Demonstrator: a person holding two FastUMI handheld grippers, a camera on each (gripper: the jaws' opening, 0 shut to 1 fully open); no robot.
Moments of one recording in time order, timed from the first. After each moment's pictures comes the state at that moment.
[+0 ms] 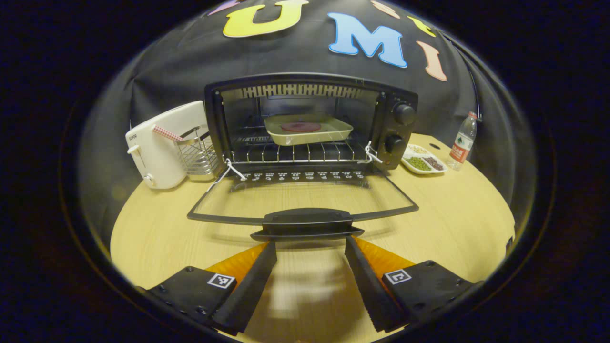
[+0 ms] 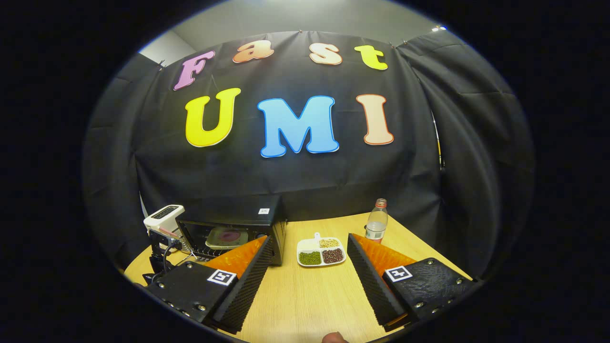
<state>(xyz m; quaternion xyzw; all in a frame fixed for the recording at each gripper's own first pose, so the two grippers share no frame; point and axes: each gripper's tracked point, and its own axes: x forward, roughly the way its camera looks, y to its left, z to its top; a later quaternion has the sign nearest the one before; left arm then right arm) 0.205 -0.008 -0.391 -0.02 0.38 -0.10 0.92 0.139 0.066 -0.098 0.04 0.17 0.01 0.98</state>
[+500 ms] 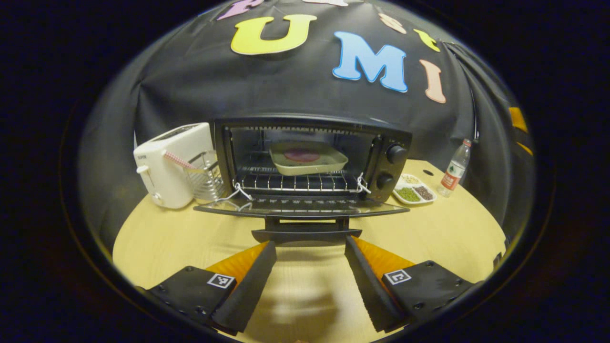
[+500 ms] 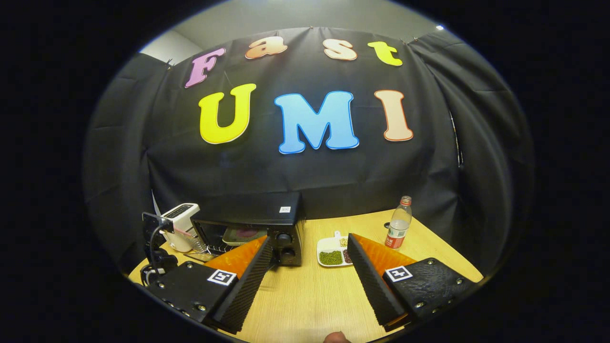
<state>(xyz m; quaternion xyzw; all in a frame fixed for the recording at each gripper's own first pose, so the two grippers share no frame) 0.213 -0.006 -0.338 -0.03 0.31 -0.10 0.94 0.149 0.102 -0.107 0.04 0.18 0.04 0.98</state>
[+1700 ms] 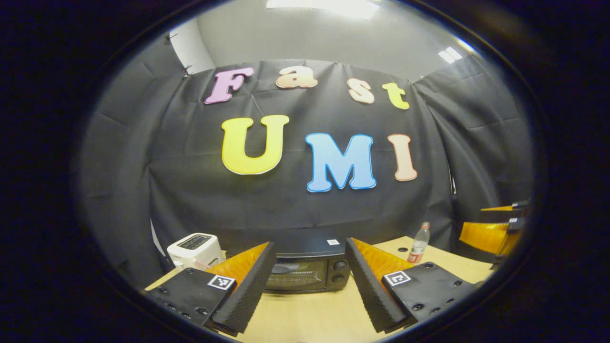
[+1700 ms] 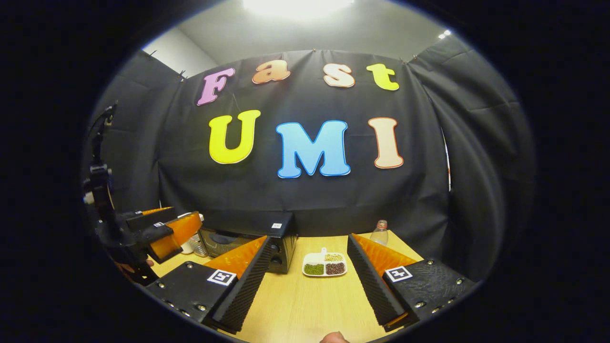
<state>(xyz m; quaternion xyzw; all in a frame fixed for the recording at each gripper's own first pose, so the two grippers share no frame) 0.157 -0.051 -0.094 -0.03 0.05 -0.09 0.99 0.091 0.043 -0.057 0.02 0.11 0.06 0.99</state>
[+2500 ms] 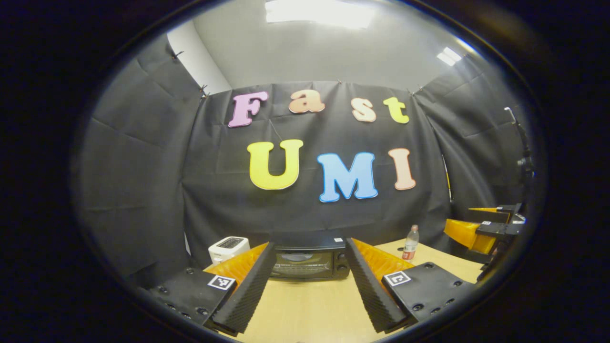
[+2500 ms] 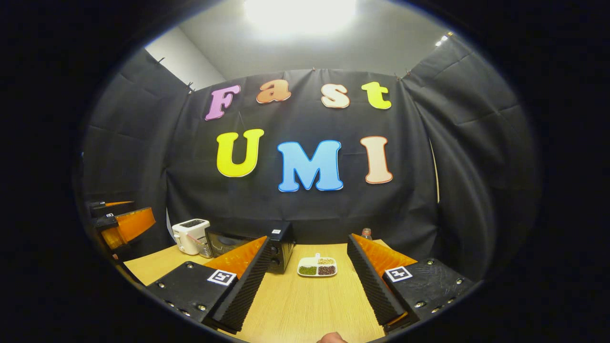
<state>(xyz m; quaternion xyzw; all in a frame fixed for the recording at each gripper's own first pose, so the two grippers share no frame) 0.011 -0.006 -0.037 0.00 0.03 -0.05 1.00 0.022 0.026 -0.021 0.02 0.04 0.05 1.00</state>
